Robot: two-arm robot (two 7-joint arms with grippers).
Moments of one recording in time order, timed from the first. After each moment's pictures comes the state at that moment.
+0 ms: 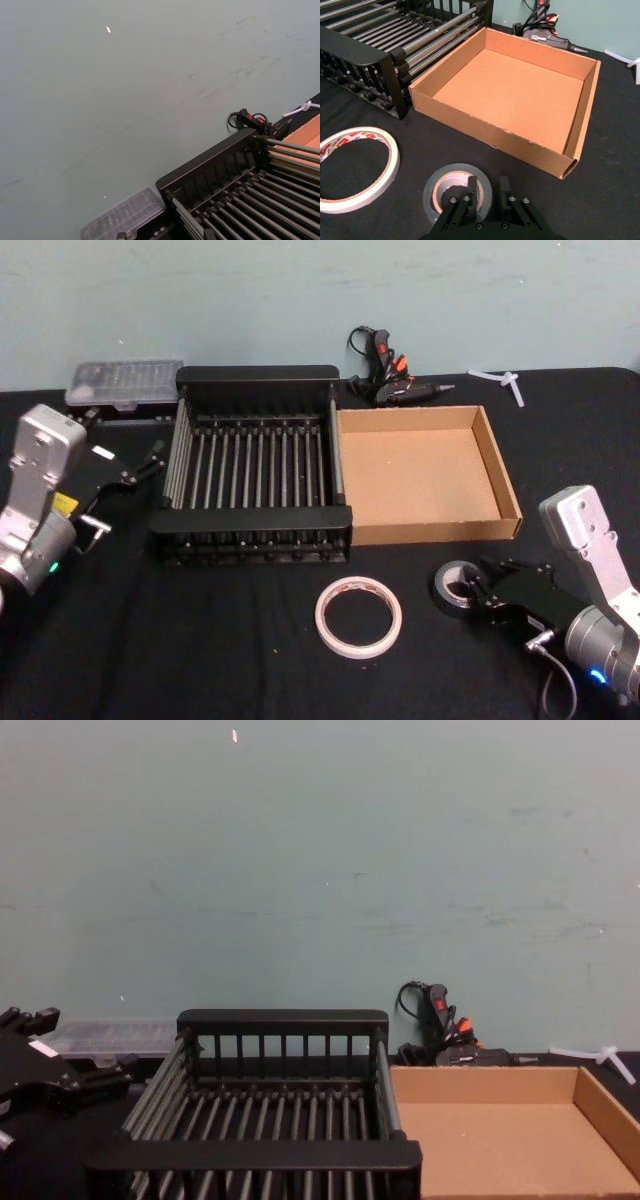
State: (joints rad) left arm -0.20 0.60 0.45 -1.41 -0.25 -0.12 0.03; right arm -0.17 0.49 -0.22 -1.76 0.25 0.32 0.22
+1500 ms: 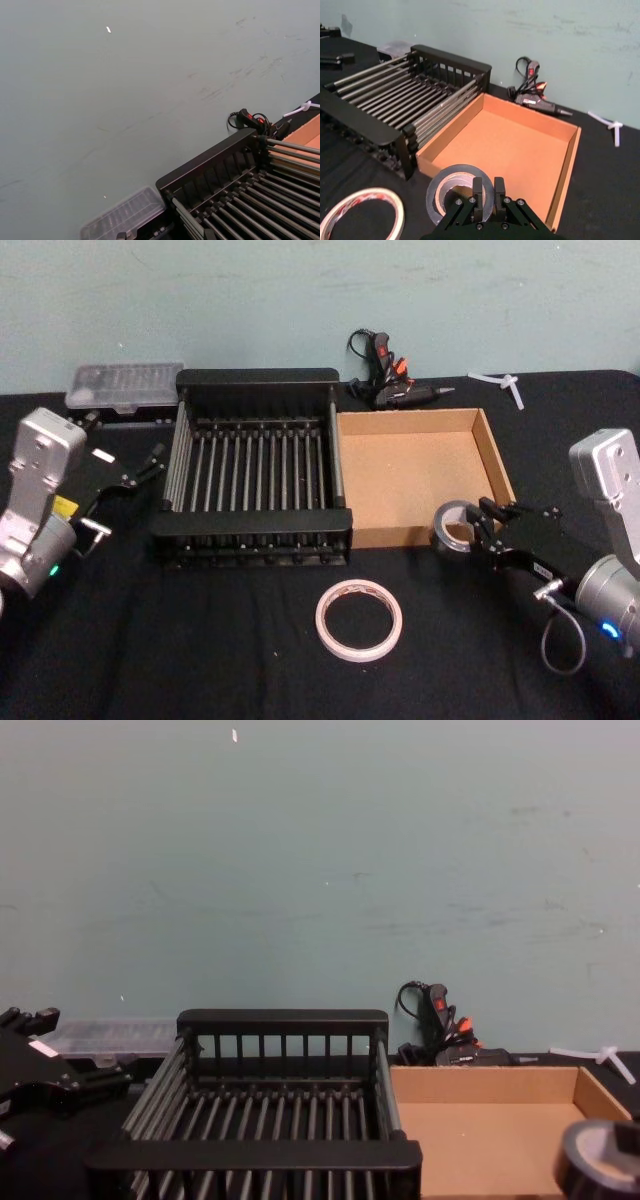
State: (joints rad) left arm -0.20 0.60 0.45 -1.41 -0.25 -0.12 0.03; right arm -0.14 0.46 -0.16 -1.84 0.26 0.30 0.28
